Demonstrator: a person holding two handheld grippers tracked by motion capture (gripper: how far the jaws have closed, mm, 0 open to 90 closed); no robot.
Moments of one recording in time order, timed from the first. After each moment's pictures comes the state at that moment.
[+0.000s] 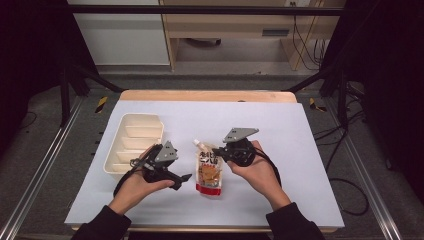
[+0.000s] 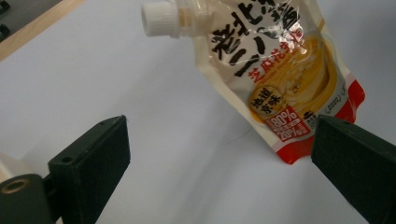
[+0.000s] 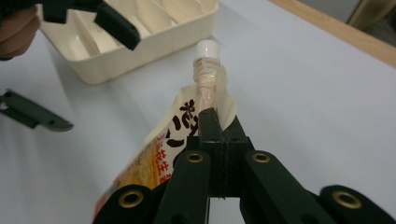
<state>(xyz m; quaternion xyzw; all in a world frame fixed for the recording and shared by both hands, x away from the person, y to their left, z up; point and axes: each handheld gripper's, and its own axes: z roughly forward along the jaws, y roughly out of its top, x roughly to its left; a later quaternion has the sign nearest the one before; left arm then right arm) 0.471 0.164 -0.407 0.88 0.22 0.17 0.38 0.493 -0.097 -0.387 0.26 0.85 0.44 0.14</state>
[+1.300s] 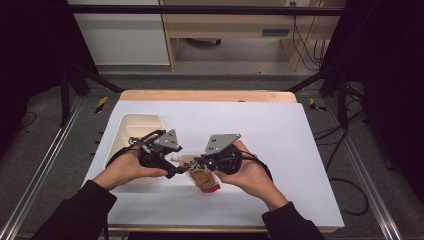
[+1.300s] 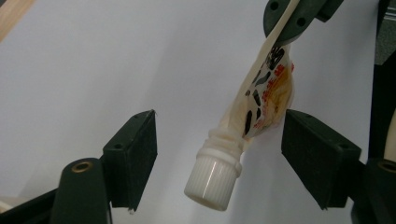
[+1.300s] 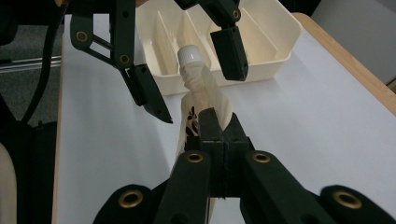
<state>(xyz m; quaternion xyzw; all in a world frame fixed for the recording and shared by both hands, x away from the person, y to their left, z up) 0.491 0.162 -0.359 0.94 0.12 0.09 0.32 0.463 -0.060 -0.360 0.13 0.88 0.44 0.14</state>
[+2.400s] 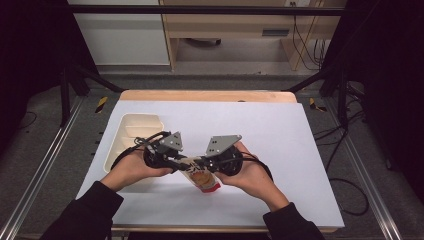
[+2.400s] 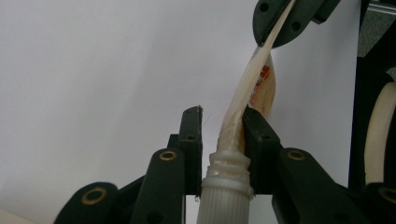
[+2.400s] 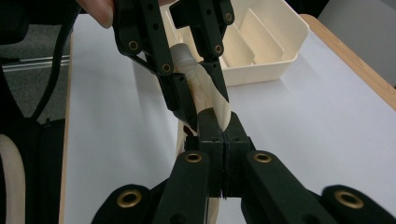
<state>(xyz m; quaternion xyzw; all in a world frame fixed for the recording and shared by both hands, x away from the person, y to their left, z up) 0.490 0.152 -0.362 0.94 0.11 0.06 0.31 0.460 -0.062 -0.361 0.12 0.88 0.45 0.13</state>
